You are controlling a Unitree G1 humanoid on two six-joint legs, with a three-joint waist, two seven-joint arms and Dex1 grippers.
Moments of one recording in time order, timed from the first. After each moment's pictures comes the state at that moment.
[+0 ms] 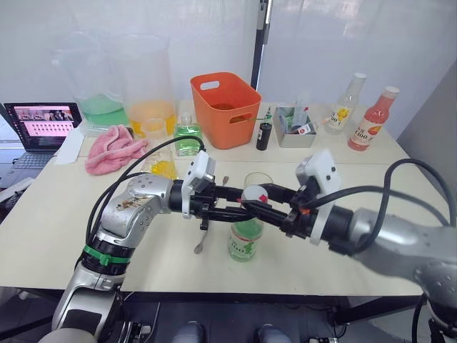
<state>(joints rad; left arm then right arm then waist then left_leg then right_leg) -0.69 0.52 -0.15 -0.10 -0.58 0.52 -1.26 -0.51 -0.85 0.00 -0.62 1.31 0.86 0.28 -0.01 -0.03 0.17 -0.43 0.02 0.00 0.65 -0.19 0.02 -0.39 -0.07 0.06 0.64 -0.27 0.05</state>
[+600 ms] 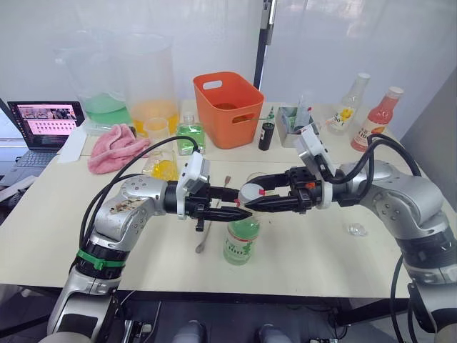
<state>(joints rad) -0.65 0.53 -0.12 -0.13 -0.57 0.51 -1.27 -0.77 -0.77 0.15 -0.27 0.85 0.77 1.04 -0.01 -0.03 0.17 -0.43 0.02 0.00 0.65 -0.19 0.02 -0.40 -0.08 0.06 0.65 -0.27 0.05</state>
